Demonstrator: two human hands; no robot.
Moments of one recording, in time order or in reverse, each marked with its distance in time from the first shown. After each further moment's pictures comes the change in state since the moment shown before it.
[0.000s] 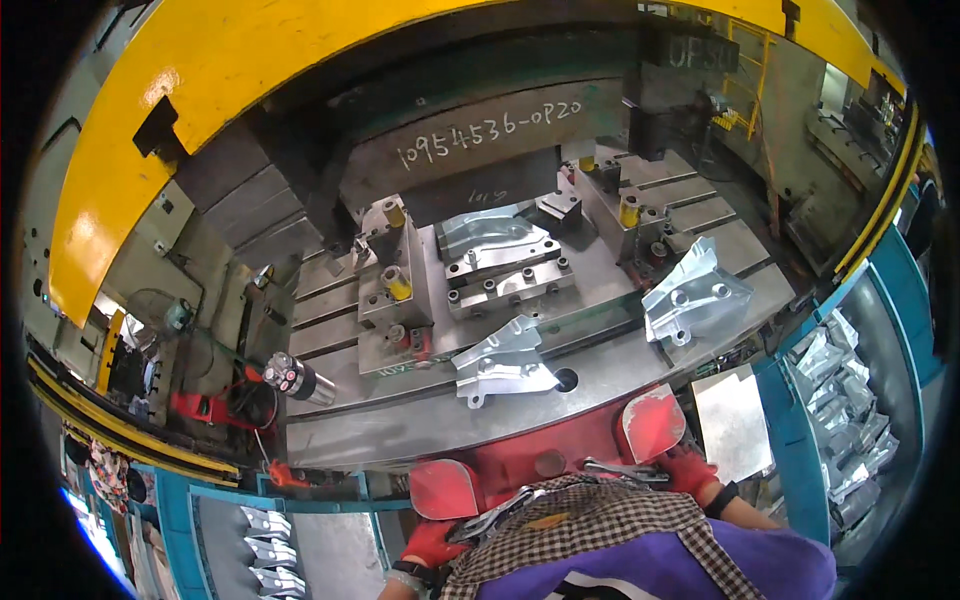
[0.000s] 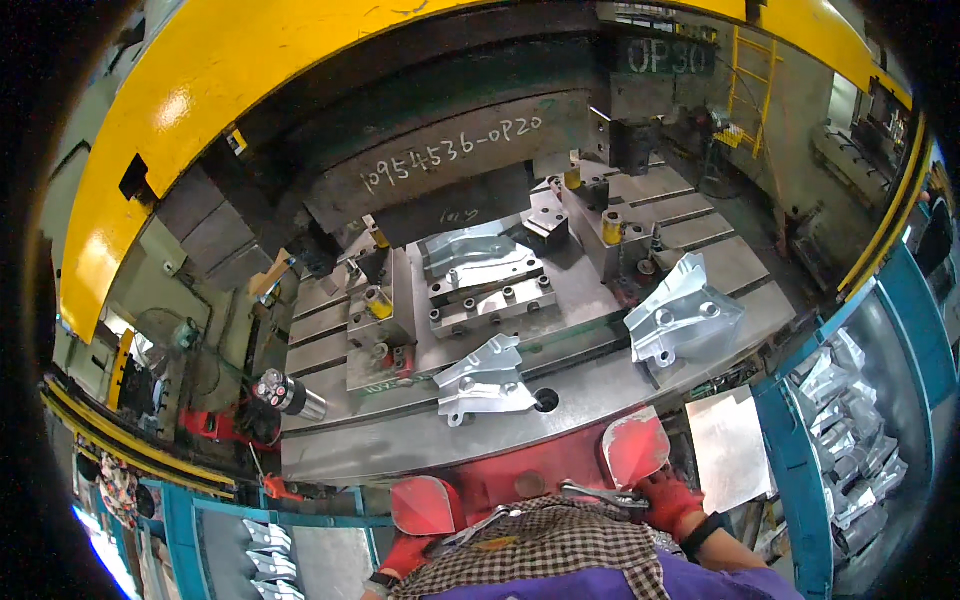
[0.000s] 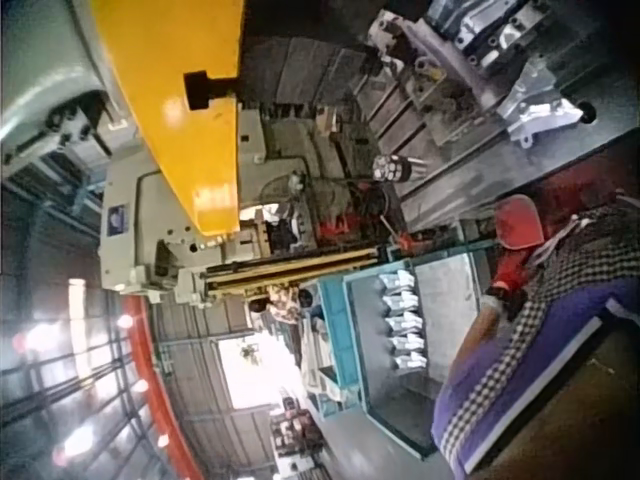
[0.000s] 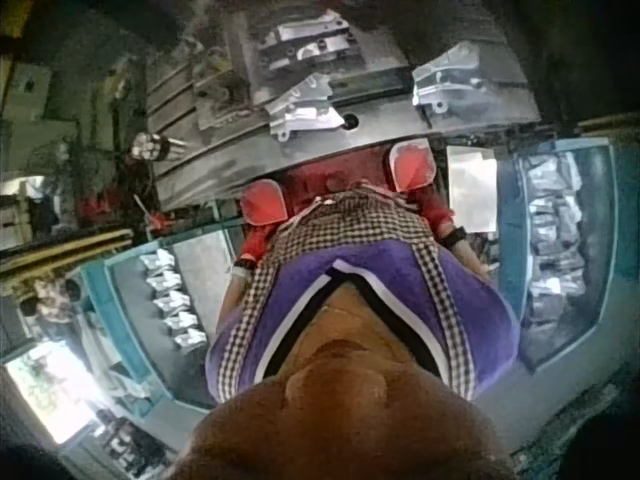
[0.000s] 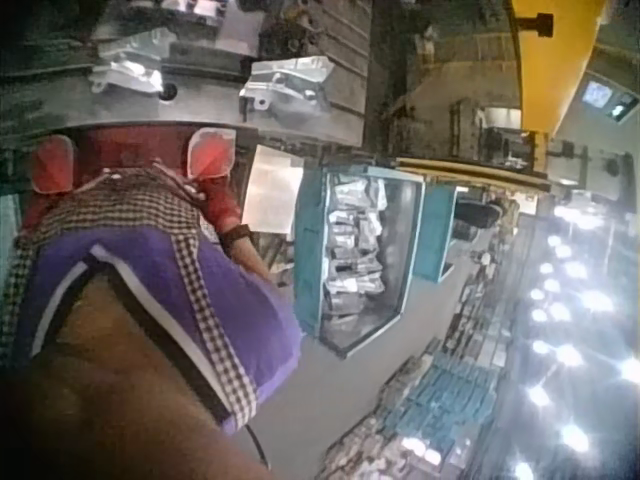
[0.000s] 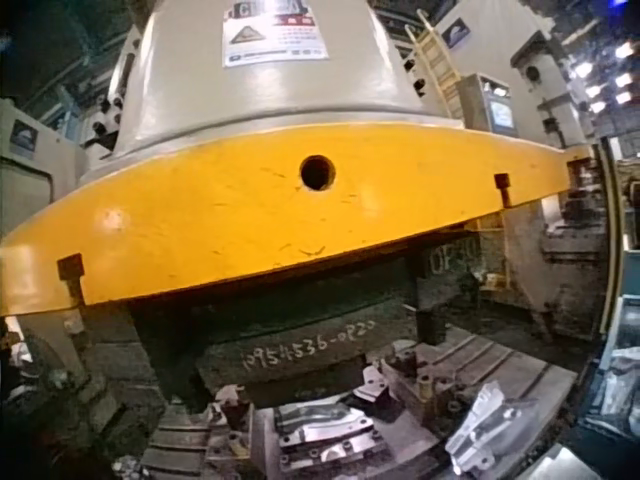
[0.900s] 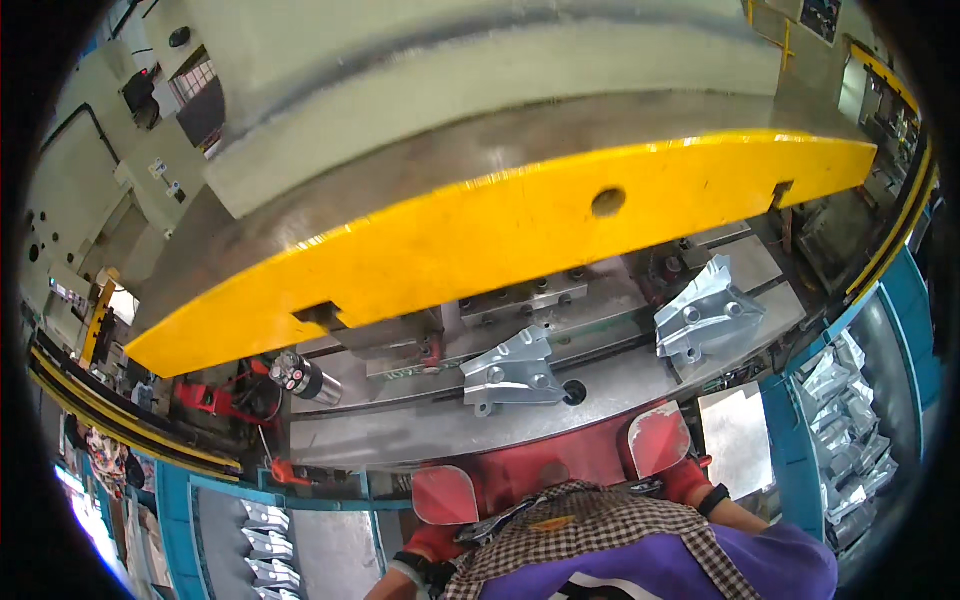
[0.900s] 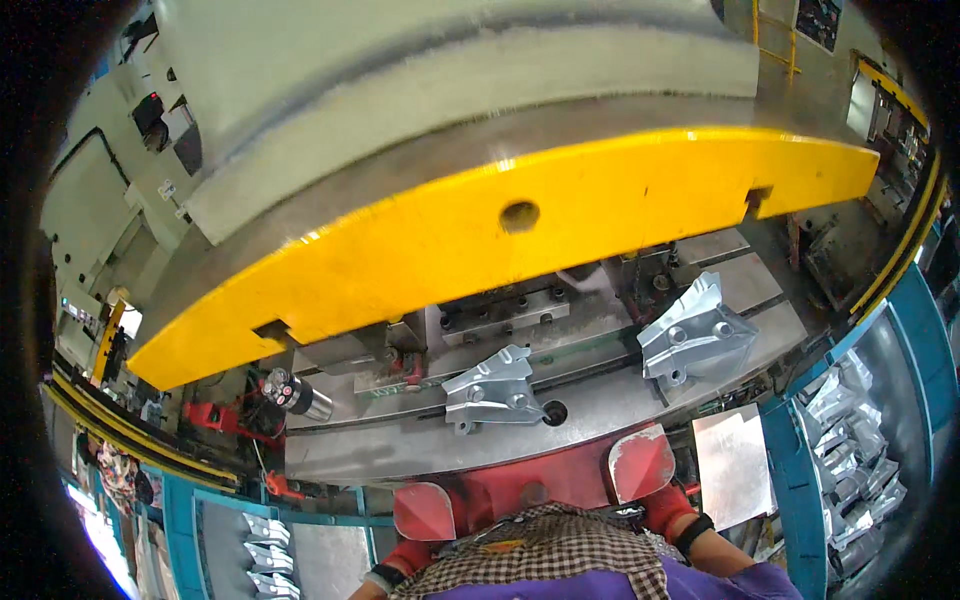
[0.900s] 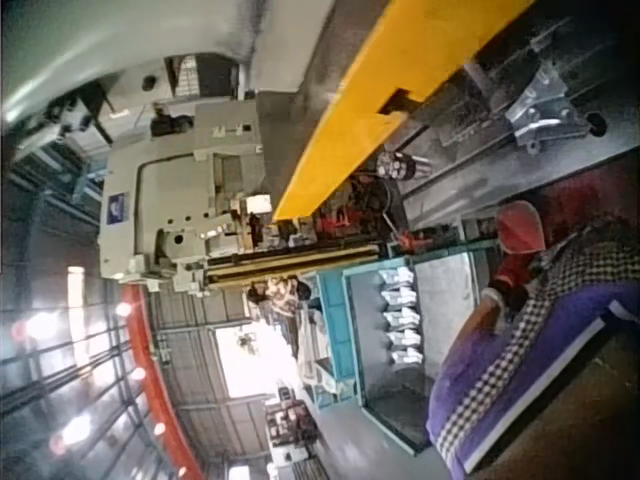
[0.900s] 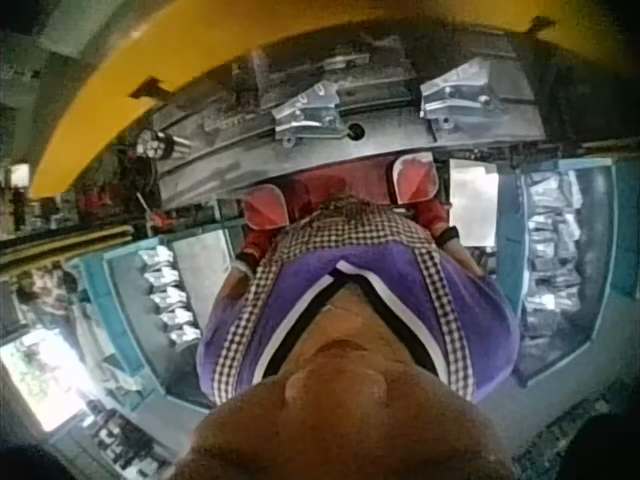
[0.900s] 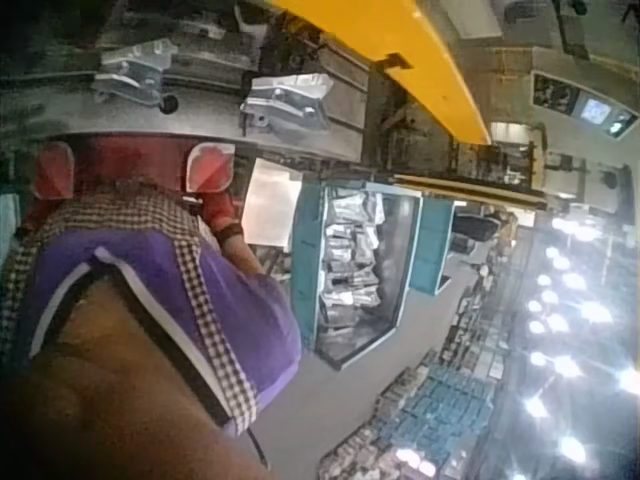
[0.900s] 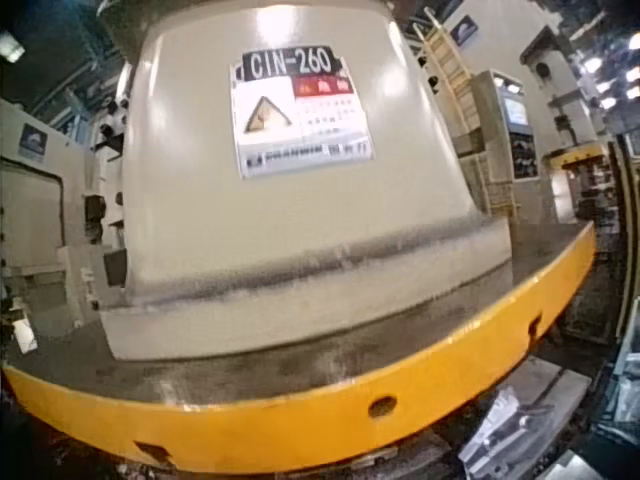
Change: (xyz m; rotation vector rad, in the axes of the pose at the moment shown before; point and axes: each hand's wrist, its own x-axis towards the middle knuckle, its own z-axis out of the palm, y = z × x) left_hand 0.017 0.005 0.002 0.005 -0.102 -0.082; right_hand 0.030 0.027 0.024 -0.141 -0.164 0.013
